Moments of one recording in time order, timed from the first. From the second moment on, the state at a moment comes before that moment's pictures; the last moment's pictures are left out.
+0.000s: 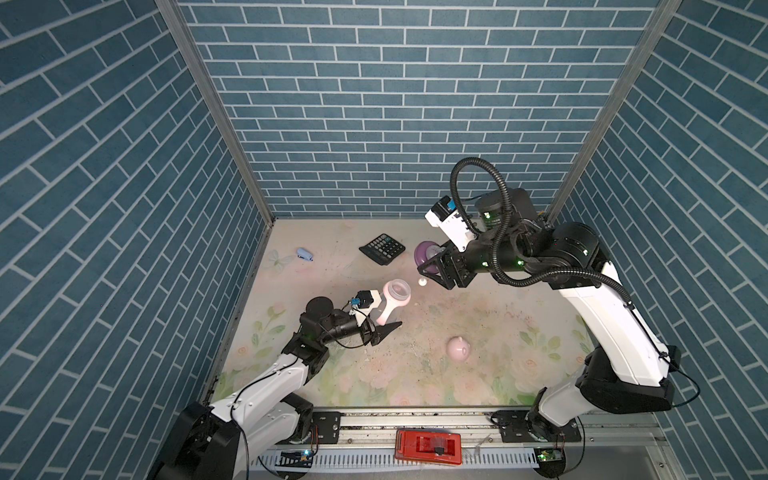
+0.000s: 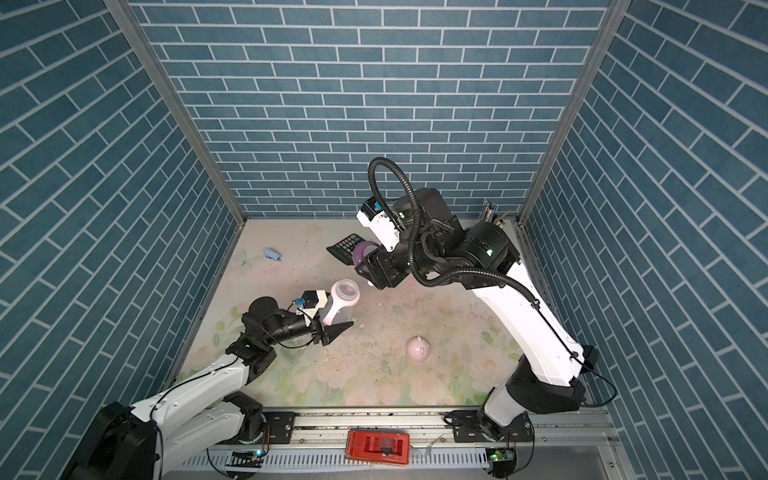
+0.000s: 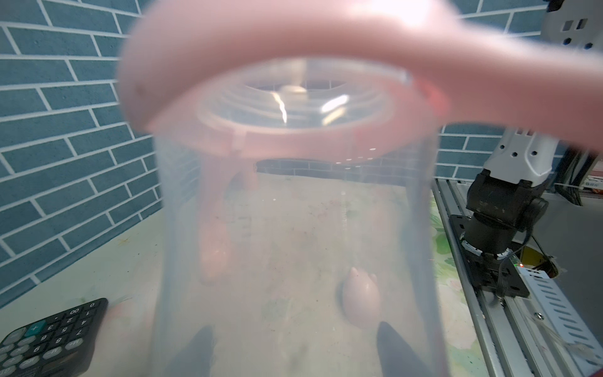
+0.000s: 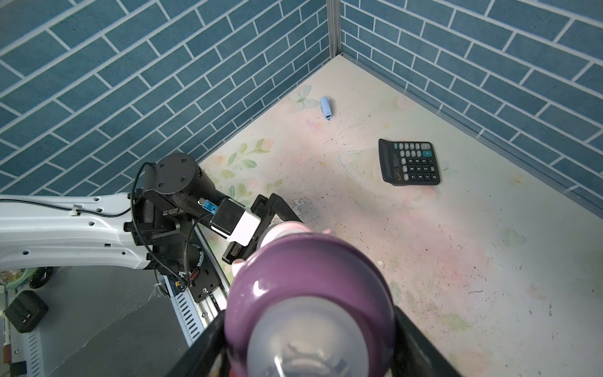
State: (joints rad) left arm -0.46 1.00 0.33 0.56 0.75 0.12; right arm 0.95 1.57 2.25 -1.33 -0.13 0.10
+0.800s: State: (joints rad) left arm -0.47 1.03 0.36 0.49 0.80 0.14; right arm 0.98 1.65 2.33 -1.33 -0.18 0.10
